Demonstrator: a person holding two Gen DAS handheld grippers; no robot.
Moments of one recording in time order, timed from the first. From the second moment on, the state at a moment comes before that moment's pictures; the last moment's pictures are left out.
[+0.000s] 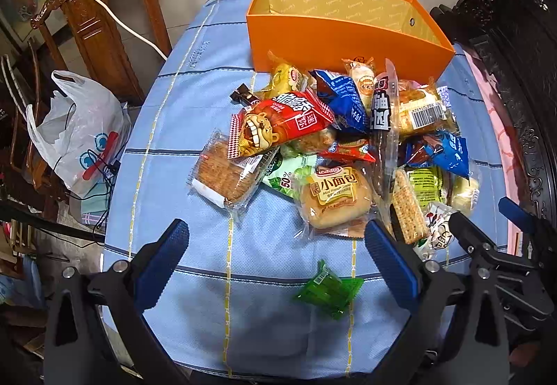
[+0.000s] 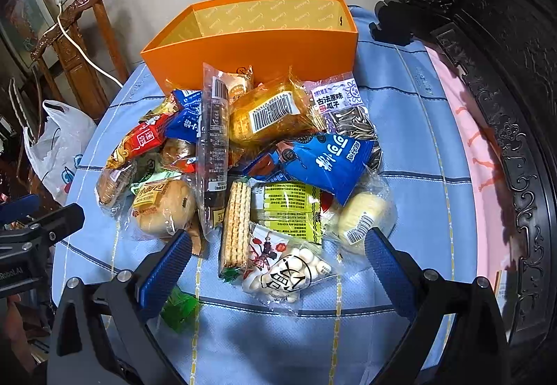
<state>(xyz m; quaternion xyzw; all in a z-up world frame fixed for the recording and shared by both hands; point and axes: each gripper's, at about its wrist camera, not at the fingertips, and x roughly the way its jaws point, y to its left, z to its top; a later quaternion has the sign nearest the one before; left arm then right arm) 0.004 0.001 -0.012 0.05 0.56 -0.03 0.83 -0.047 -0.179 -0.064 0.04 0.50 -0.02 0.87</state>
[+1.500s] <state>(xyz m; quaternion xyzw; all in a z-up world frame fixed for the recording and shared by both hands) 0.016 0.011 -0.025 0.02 0.57 -0.03 0.82 -0.041 -0.198 -0.072 0.06 0.51 -0.04 0.86</state>
